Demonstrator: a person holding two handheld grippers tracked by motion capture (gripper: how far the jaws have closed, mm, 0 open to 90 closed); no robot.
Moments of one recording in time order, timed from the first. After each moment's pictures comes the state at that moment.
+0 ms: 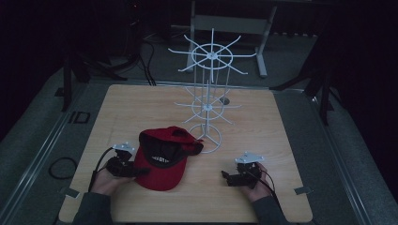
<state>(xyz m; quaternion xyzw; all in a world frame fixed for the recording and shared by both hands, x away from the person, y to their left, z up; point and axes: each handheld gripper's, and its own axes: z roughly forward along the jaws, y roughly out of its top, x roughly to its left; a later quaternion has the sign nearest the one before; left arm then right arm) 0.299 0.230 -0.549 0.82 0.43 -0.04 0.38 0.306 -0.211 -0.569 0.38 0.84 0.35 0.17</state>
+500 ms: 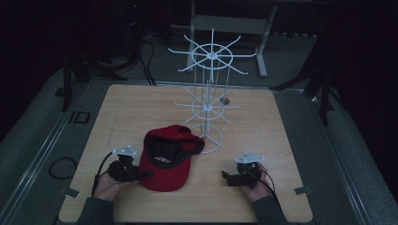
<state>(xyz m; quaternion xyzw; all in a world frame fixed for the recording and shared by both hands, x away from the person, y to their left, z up) 0.285 0.225 -0.539 0.81 0.41 -0.03 0.41 0.306 -0.211 -0.569 0.38 0.84 0.35 0.17</state>
